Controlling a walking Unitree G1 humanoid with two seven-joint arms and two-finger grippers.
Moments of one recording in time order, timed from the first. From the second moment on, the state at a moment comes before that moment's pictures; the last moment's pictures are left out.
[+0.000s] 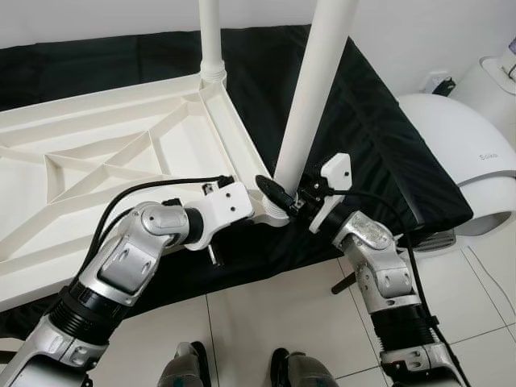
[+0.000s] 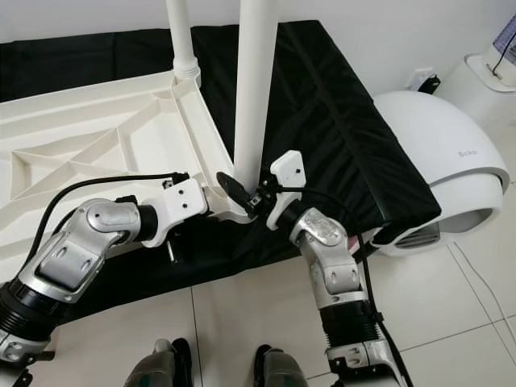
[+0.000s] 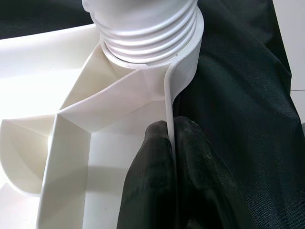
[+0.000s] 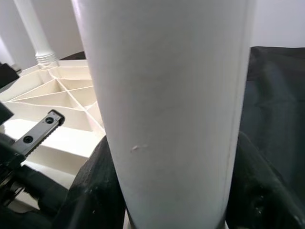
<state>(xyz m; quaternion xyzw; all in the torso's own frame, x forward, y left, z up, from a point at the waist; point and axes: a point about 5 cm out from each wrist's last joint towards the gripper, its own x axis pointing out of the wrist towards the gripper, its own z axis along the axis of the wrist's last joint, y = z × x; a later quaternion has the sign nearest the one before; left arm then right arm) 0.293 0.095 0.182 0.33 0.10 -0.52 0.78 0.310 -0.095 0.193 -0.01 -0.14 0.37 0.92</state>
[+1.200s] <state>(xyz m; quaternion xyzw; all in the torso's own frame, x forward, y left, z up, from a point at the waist) 0.295 0.093 0.183 0.33 0.09 -0.50 0.79 0.303 -0.073 0.190 0.01 -0.13 0.14 0.98</state>
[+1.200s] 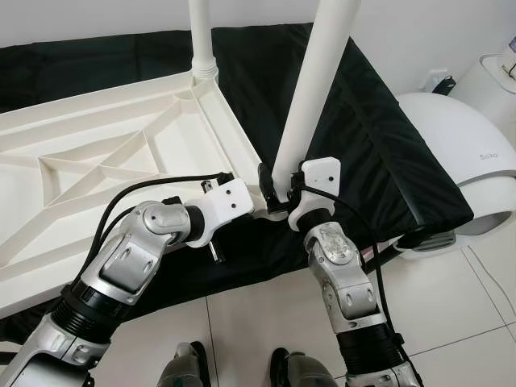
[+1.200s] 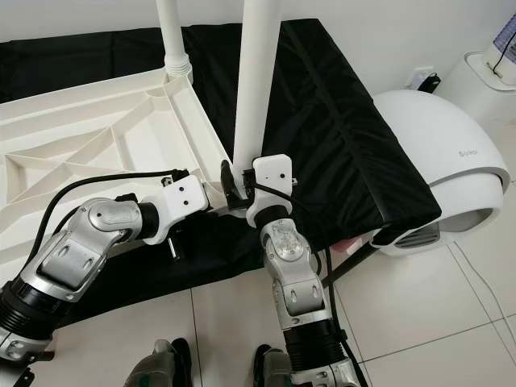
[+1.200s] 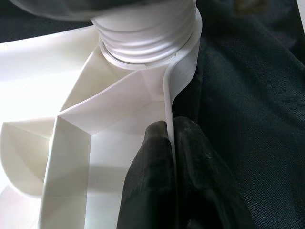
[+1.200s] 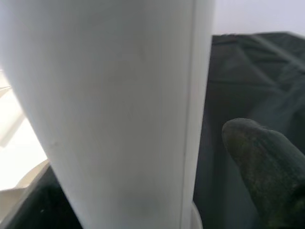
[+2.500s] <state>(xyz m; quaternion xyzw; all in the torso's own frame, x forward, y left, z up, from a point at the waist) 0.296 0.093 0.184 0.33 0.09 -0.51 0.79 0.344 -0.121 0.212 -0.05 -0.11 0.54 0.83</state>
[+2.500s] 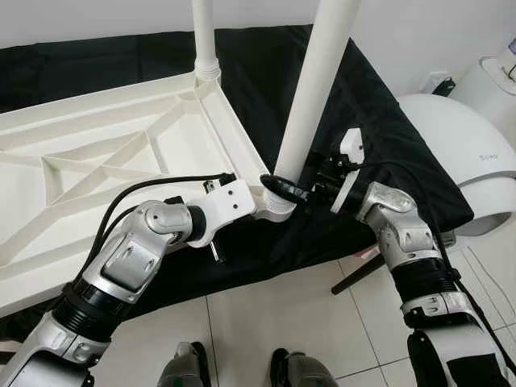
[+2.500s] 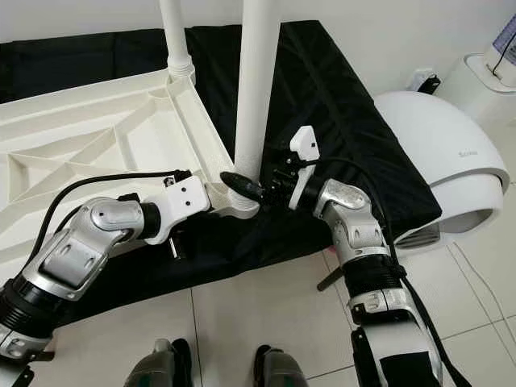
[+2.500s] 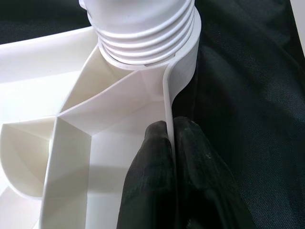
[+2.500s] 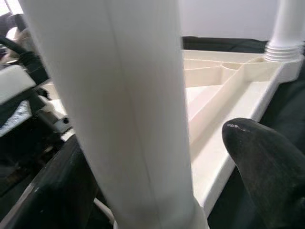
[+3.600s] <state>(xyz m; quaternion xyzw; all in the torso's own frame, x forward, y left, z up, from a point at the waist) 0.297 0.093 0.184 0.33 0.09 -0.51 0.79 0.332 -0.124 0.203 -0.06 -0.11 0.54 0.83</state>
